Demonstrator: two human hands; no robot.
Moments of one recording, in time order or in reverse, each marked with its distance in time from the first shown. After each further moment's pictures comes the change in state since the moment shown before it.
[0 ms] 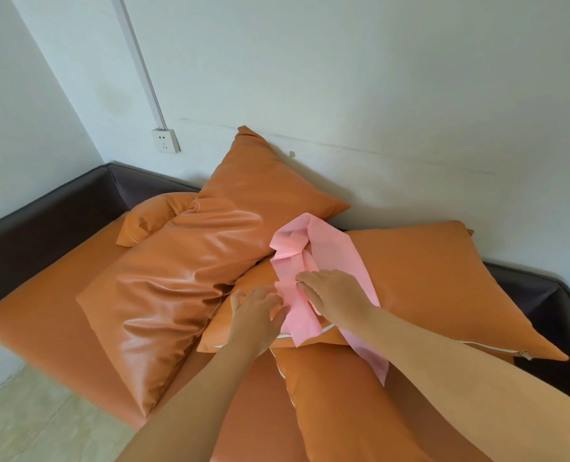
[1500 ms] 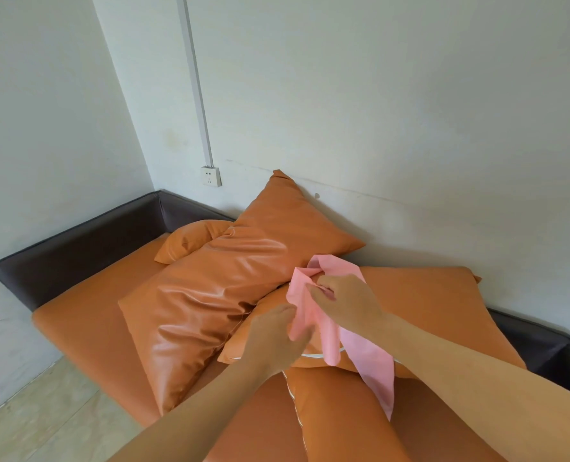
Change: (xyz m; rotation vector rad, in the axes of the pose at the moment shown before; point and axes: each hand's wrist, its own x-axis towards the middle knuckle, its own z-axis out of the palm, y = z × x) left_hand -0.050 0.052 -0.095 -0.307 0.037 -0.024; right_hand 0.021 -0.067 -0.108 0.288 -0.156 0.293
